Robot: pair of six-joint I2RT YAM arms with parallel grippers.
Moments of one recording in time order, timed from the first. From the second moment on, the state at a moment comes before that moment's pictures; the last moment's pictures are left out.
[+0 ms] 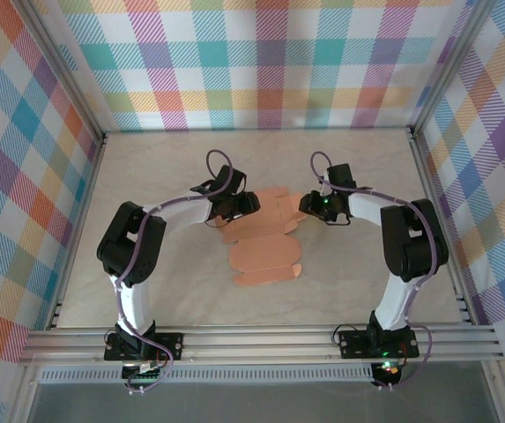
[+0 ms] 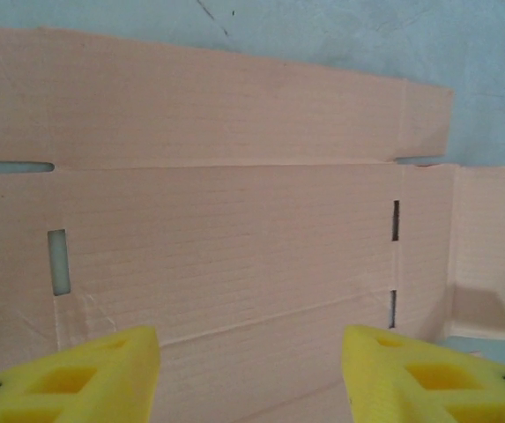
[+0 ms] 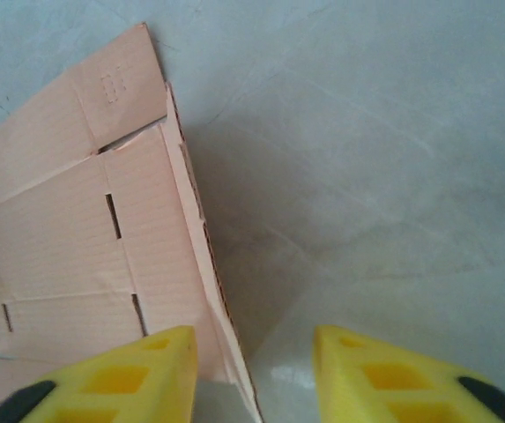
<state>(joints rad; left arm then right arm) -0.55 1.91 1.24 -0.27 0.10 -0.79 0.25 1.84 1.06 -0.24 -0.39 0.51</state>
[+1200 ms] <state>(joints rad) -0.55 1.96 1.22 -0.26 0.09 -0.87 0.26 1.62 0.71 -0.08 -0.49 0.66</state>
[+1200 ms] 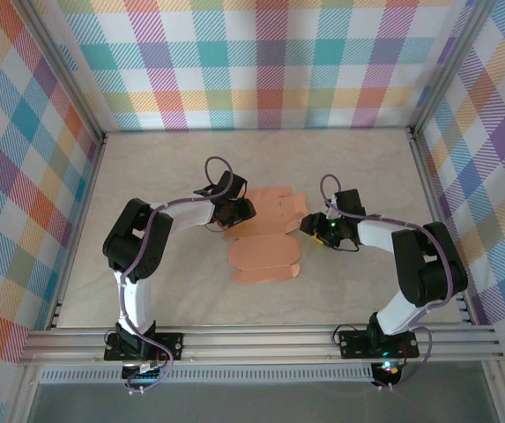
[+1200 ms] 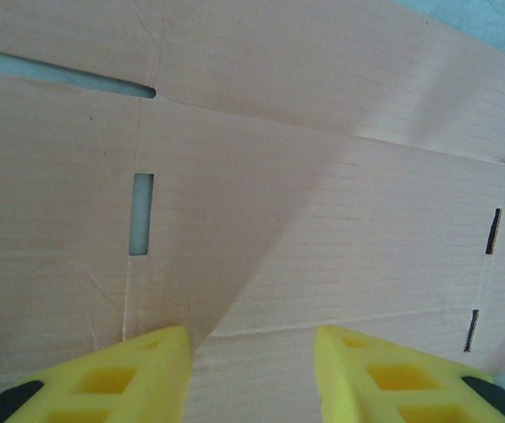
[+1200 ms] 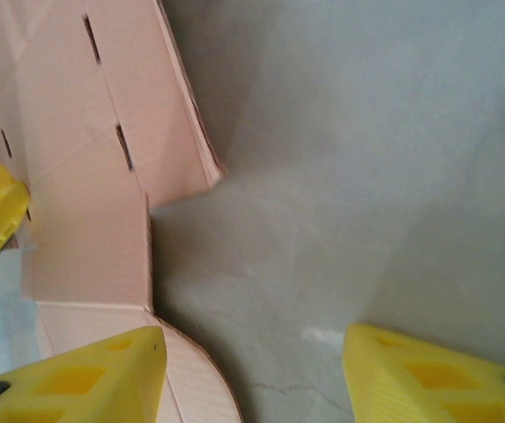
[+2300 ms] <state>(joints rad) -0.53 2.07 1.46 -0.40 0.12 -0.79 0.38 1.44 0.70 -0.16 -0.38 0.67</state>
